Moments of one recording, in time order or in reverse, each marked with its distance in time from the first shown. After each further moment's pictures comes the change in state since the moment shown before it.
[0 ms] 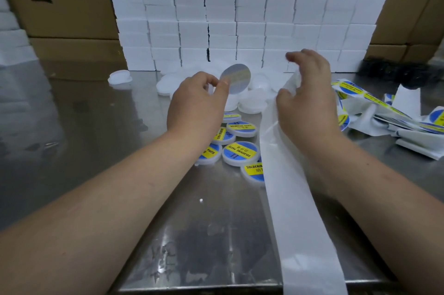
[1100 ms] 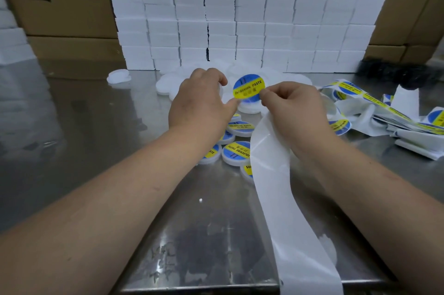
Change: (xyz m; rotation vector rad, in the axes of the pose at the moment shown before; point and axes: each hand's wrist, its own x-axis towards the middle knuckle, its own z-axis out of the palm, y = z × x) left_hand 0.002 -0.004 0.002 0.364 -0.049 0.209; right_hand -0.001 -0.002 0.009 0.192 -0.176 0.264
